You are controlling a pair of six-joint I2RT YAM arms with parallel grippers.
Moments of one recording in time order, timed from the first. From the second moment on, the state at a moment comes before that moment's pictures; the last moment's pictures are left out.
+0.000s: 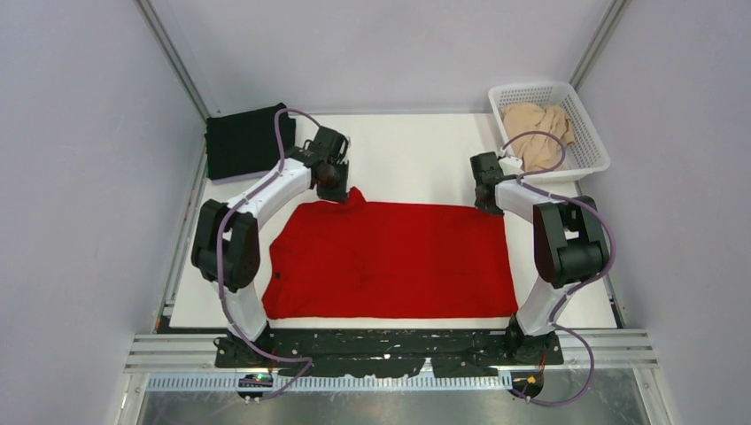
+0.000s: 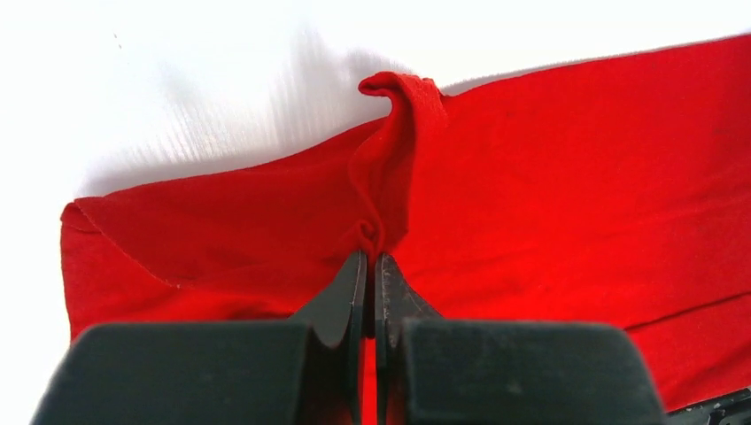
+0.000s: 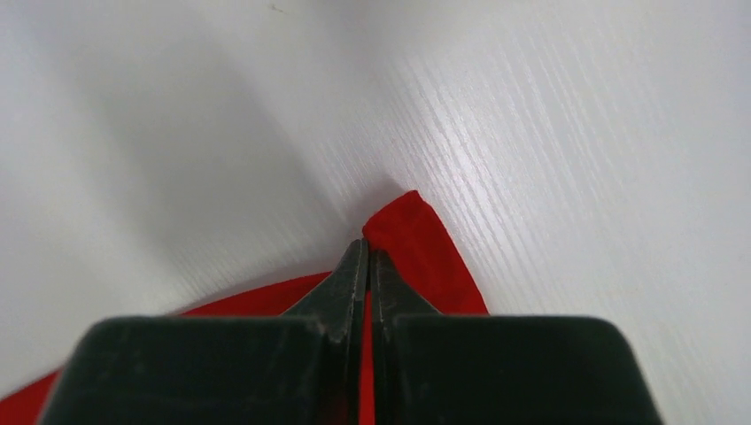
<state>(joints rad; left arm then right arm) -0.44 1.83 1.46 -0.70 0.04 -0.31 0.17 1.79 1.06 -0.36 0.51 0.58</state>
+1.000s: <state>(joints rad) -0.55 1.31 1.00 -0.64 -0.09 -0.34 0.34 1.24 0.75 -0.43 0.56 0.50</state>
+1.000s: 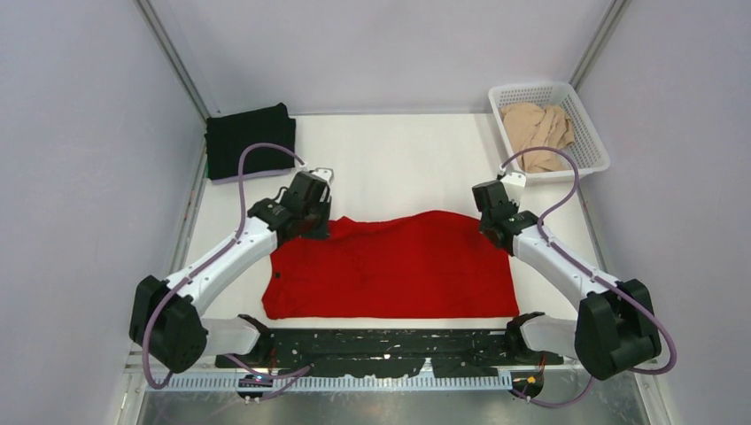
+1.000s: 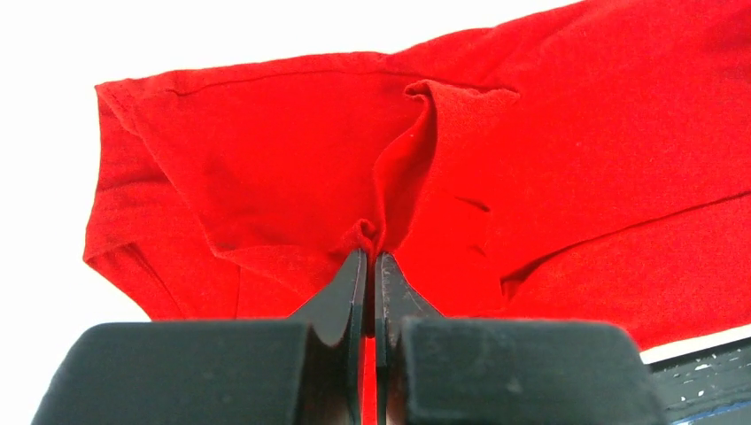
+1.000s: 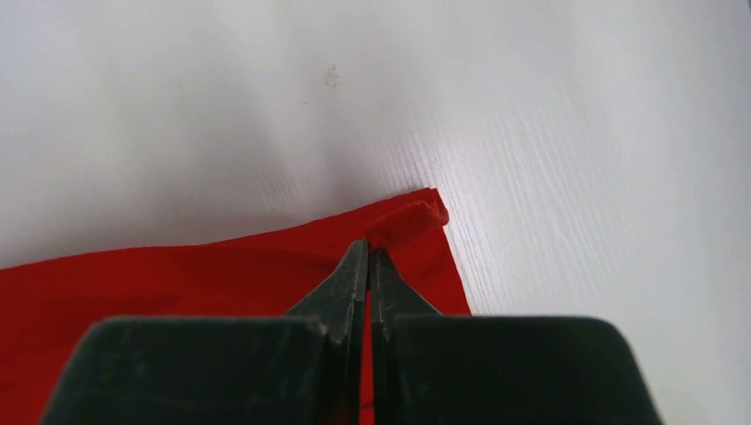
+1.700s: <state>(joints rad) -0.67 0.99 0.75 -0.71 -0.21 -0.47 0.34 1.12 0.67 -0.49 0.55 0.47</state>
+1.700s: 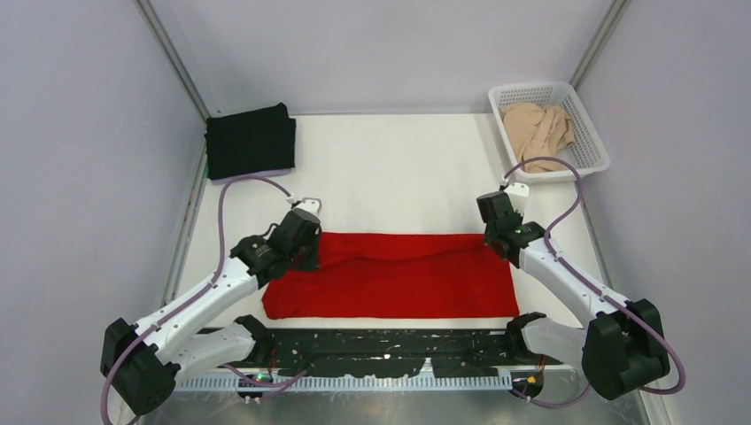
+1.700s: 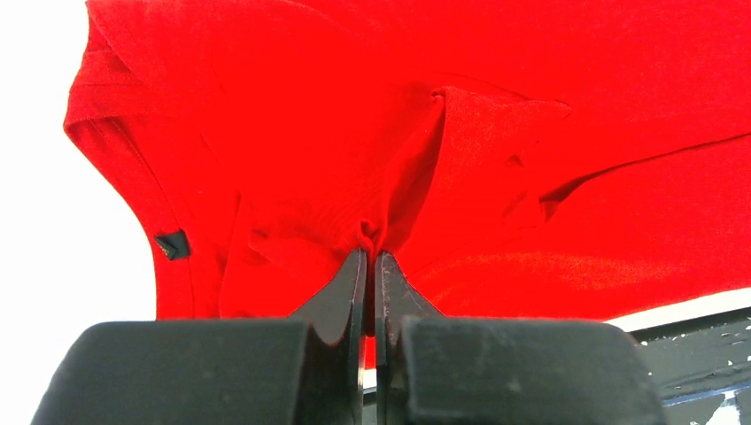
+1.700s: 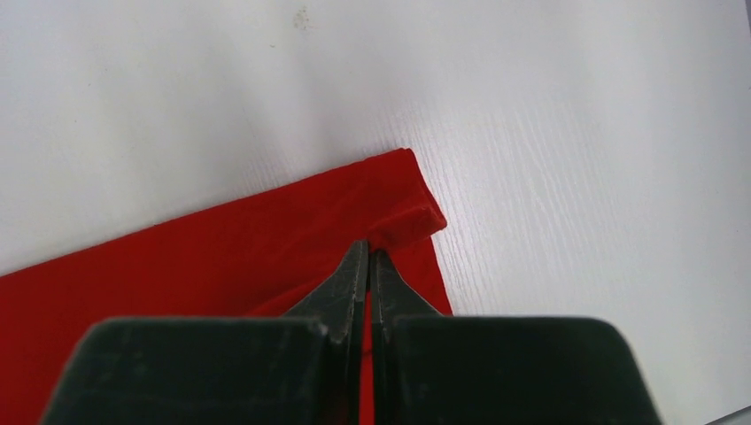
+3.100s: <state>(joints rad) -0.68 1.36 0.81 -0.47 -0.09 -0.55 0.34 0.86 0.60 -0.53 0.27 0.47</state>
